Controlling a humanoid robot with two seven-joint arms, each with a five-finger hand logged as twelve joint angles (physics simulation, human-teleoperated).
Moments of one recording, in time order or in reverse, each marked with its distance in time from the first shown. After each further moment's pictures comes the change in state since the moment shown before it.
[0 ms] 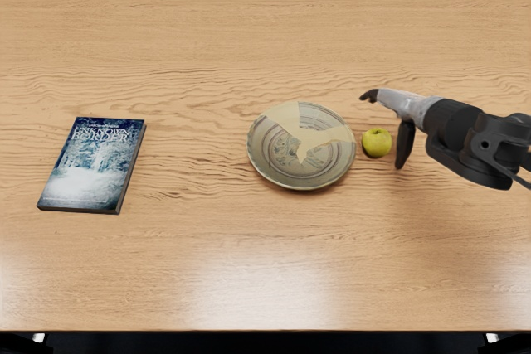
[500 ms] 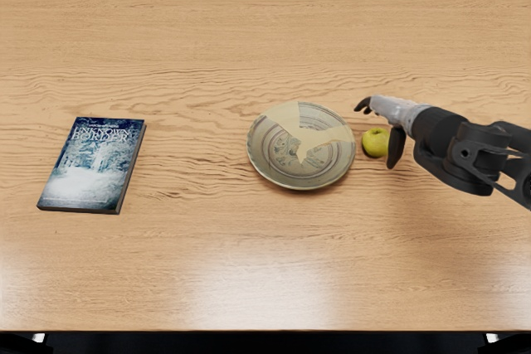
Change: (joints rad) left arm 0.000 0.000 0.000 0.000 0.000 0.000 0.000; right arm -0.030 0.069 -0.003 -0.063 -0.060 -0.016 0.000
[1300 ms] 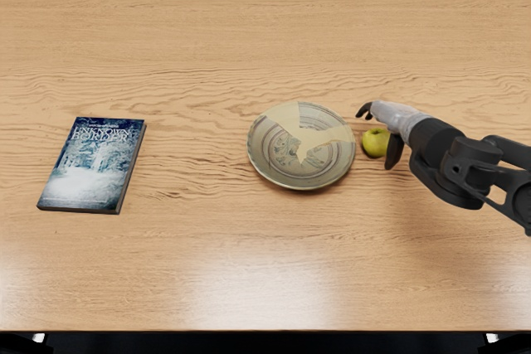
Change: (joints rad) left arm 0.000 0.000 0.000 0.000 0.000 0.000 0.000; right arm -0.050 0.026 0.000 -0.019 -0.066 -0.073 0.000
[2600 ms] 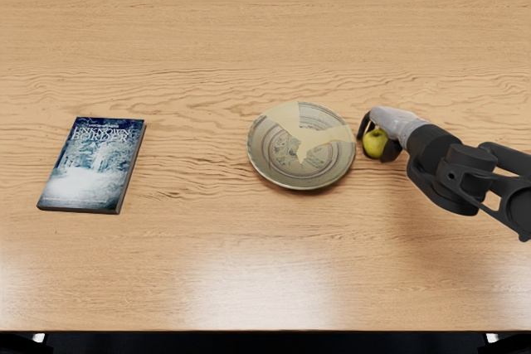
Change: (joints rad) left arm 0.000 0.000 0.000 0.000 0.000 0.000 0.000; right arm -0.026 0.018 0.002 -0.019 -0.024 -0.012 0.000
